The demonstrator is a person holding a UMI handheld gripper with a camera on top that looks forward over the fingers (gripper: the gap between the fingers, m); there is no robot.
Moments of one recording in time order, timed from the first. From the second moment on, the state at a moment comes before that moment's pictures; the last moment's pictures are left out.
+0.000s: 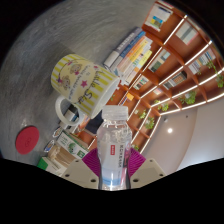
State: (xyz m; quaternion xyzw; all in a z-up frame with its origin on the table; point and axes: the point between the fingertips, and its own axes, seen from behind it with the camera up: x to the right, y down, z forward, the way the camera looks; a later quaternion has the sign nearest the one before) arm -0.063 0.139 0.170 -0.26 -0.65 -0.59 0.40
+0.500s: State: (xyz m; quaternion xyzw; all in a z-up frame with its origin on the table) arm -0.046 0.116 0.182 -0.43 -0.56 -0.47 0.52
